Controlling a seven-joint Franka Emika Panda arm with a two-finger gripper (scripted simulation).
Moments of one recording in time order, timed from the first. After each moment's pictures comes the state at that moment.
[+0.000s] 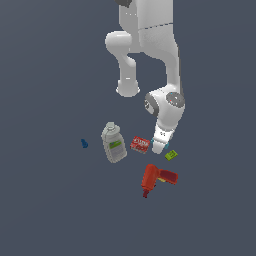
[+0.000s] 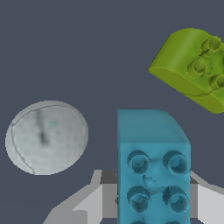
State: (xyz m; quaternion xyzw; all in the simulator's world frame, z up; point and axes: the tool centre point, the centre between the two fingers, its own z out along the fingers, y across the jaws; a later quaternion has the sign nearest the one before) arm -0.069 0.171 0.022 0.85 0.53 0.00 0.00
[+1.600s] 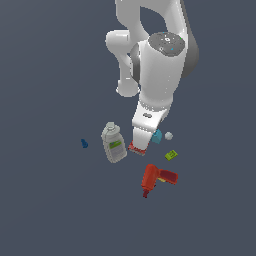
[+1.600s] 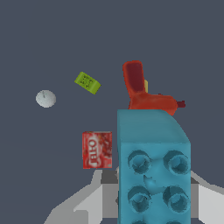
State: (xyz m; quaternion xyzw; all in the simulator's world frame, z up) arm 0.026 0.074 0.230 0.84 0.54 0.00 0.00
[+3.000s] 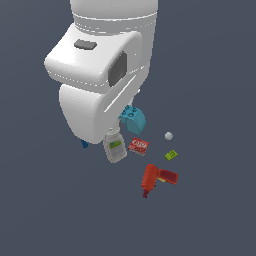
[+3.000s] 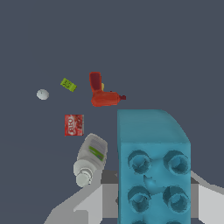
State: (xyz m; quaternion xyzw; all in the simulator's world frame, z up) arm 0.118 -0.013 0.414 0.85 0.53 0.00 0.00
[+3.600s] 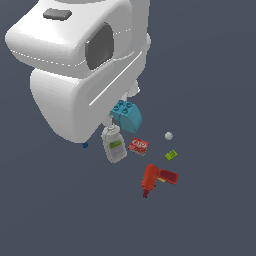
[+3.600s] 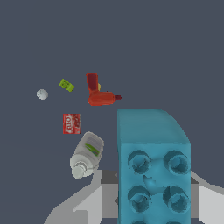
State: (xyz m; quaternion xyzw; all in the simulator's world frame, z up) arm 0.132 -0.024 0.437 0.85 0.53 0.00 0.00
